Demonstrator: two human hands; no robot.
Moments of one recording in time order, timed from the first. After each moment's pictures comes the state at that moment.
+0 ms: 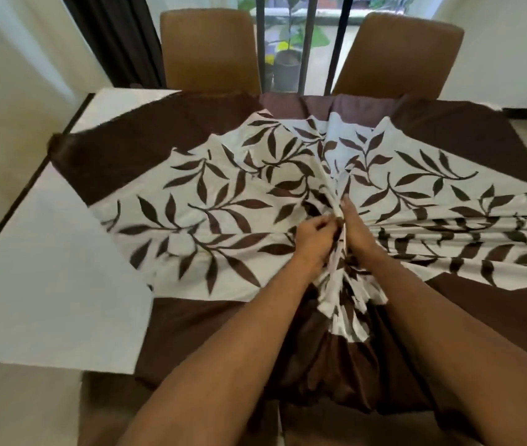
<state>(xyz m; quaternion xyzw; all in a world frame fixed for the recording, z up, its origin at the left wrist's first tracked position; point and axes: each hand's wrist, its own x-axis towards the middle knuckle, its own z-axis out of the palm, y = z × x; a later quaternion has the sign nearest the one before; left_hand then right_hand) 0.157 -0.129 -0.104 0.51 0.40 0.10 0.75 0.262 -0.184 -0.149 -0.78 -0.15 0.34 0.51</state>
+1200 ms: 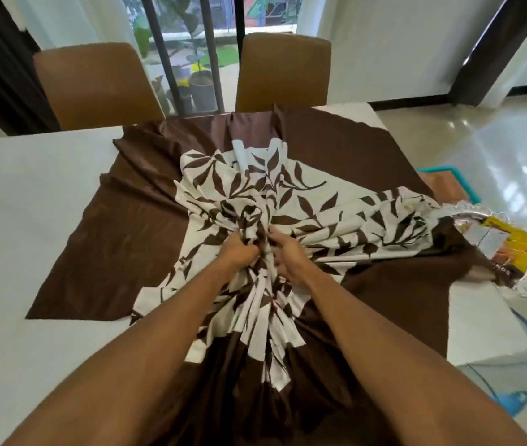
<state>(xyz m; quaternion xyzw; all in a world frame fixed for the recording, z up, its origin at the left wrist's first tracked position) 0.234 -0.164 -0.113 0.74 0.41 -0.03 0.53 0.313 -0.270 -0.145 -0.58 0.07 0.47 0.67</state>
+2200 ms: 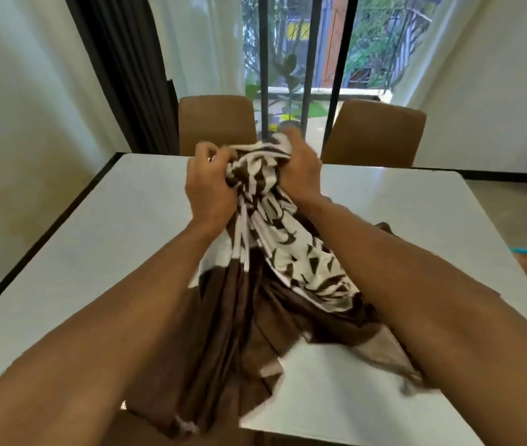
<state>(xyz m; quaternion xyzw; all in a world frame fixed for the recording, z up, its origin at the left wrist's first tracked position) 0.121 -0.013 0.064 0.83 0.34 0.43 0.07 0.278 -0.077 0.059 -0.75 -0.44 -0.05 0.49</state>
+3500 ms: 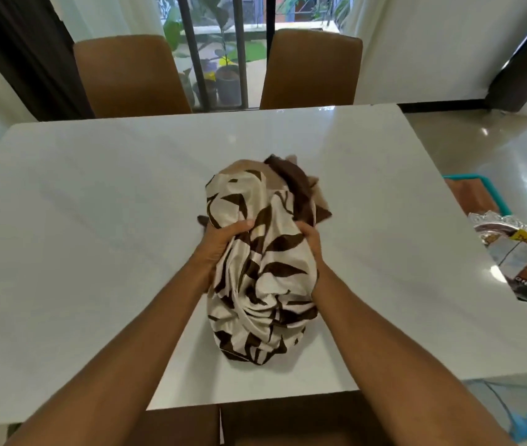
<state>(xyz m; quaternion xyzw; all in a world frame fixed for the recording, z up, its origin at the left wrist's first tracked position) 0.175 -0.136 -0.080 0.47 0.30 0.11 0.82 0.296 -0.268 -0.109 -0.56 0.05 0.43 0.71</state>
